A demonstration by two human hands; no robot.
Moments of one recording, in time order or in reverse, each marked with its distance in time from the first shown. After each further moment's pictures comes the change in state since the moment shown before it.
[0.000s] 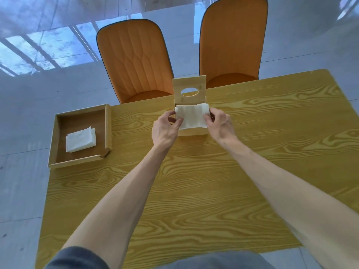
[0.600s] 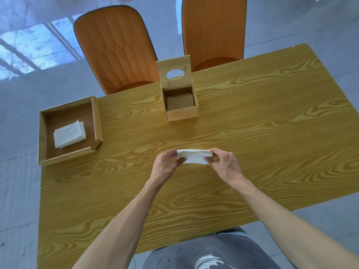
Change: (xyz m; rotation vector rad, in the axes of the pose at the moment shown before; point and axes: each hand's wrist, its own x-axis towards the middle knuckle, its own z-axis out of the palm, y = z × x) left_hand -0.102 -0.109 0.037 -0.021 -0.388 0.033; right_hand -0.150 0.100 0.027 -0.104 -0.093 0.003
